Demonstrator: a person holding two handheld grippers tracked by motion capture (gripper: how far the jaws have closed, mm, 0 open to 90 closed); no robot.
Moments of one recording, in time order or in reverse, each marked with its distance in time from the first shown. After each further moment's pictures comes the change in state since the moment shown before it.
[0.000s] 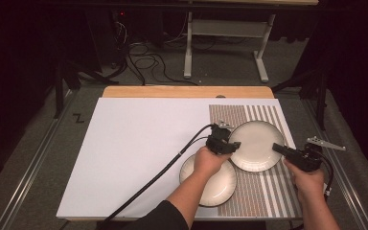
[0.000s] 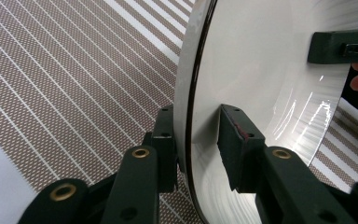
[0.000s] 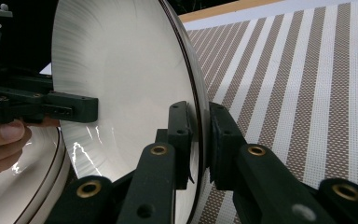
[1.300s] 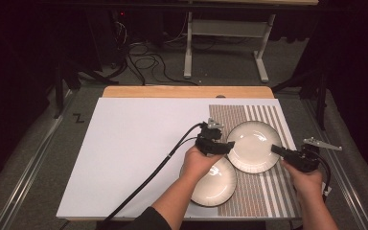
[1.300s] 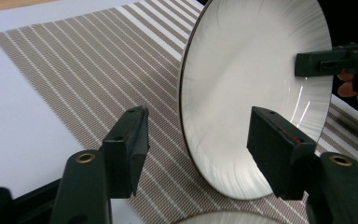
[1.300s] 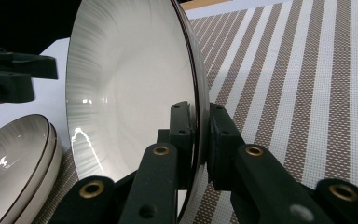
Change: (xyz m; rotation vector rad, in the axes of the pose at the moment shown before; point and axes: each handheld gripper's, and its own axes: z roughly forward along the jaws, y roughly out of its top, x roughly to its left) left arm 0.008 -0.008 -0.049 -0.083 0.048 0.024; right arm 0.001 -0.003 0.005 0.026 -0.024 -0.008
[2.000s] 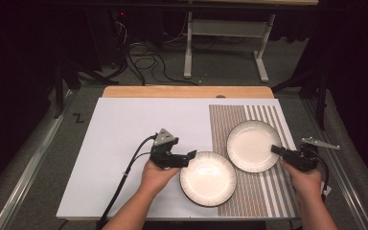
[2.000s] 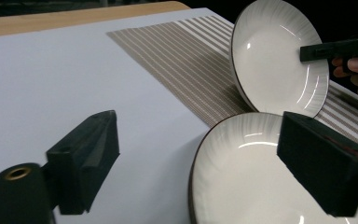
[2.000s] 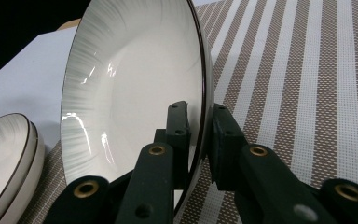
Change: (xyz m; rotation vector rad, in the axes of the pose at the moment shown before) left arm 0.051 -0.066 -0.115 -0.133 0.071 0.002; right arm -0.003 0.000 0.005 0.035 -0.049 0.021
